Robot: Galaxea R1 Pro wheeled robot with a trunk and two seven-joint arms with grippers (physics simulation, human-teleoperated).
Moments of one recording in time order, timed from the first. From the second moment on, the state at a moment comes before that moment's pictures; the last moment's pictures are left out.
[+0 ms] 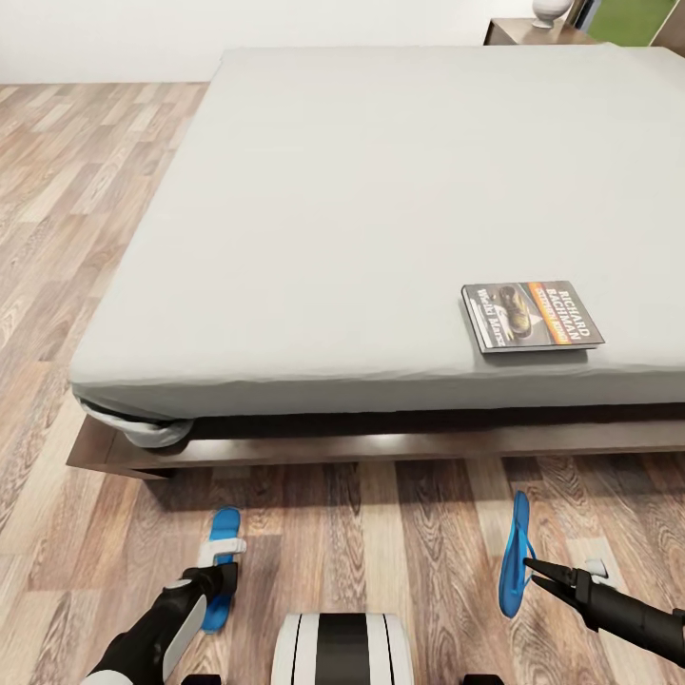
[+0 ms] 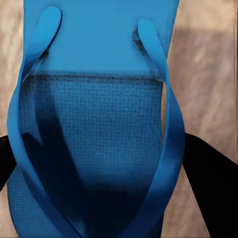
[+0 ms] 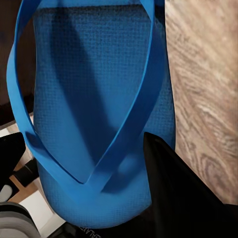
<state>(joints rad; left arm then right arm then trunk) -0.47 0.05 -0.07 -0.60 0.18 0.25 0.07 -0.33 -0.49 -0.19 -0.66 -0.54 0.76 1.10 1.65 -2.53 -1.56</state>
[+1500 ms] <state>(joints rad) -0.47 0.05 -0.05 -0.60 0.18 0.17 0.07 -0.33 -0.49 -0.19 -0.66 -0.54 0.76 1.10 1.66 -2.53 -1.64</state>
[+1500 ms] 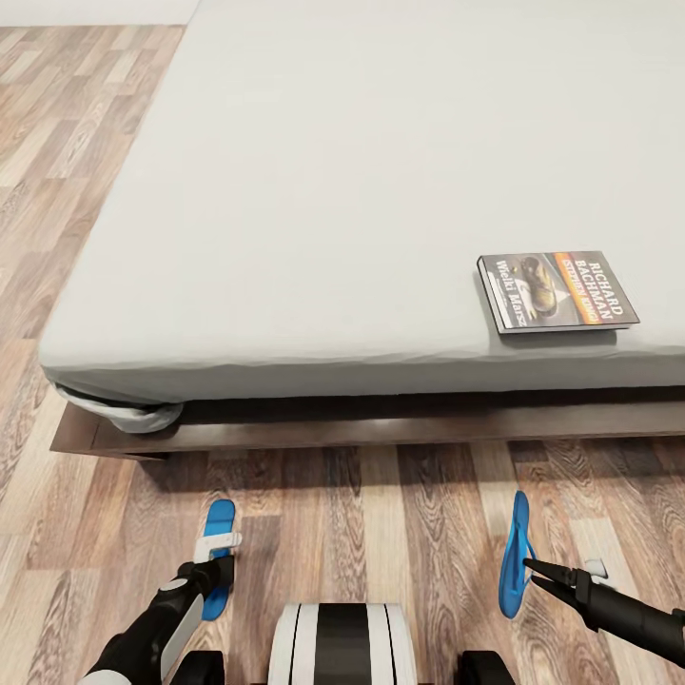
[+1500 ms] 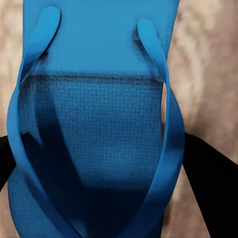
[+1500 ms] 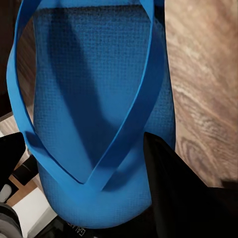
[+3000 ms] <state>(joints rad) -0.47 0.05 -0.05 -0.59 0.18 0.19 0.07 -0.33 -0.49 -0.19 -0.66 -0.55 0.76 1.10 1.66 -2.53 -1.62</state>
